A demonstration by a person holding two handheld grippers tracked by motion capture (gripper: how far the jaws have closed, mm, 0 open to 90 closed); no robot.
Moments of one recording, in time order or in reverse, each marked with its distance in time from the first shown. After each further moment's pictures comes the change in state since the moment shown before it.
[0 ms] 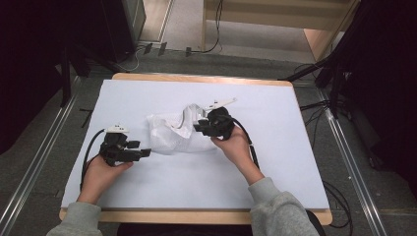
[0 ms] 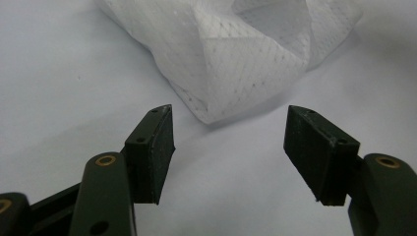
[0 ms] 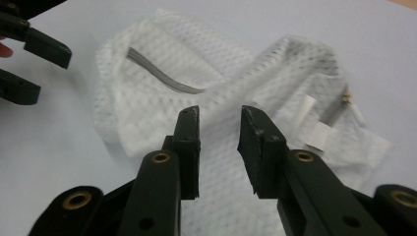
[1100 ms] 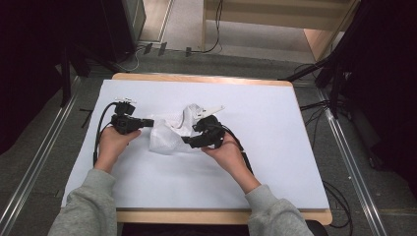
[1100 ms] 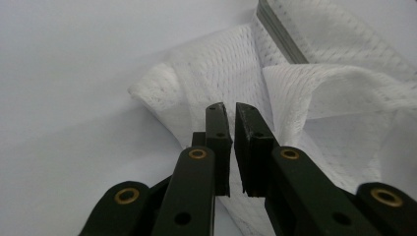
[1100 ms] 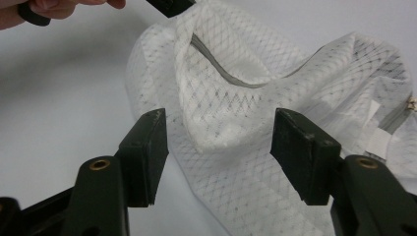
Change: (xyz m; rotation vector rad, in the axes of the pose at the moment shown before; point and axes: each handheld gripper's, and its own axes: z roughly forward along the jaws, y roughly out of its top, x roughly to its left) left arm 0.048 0.066 0.047 0.012 -0.039 -0.082; right arm 0.037 -0.003 0.013 0.035 0.030 -0.069
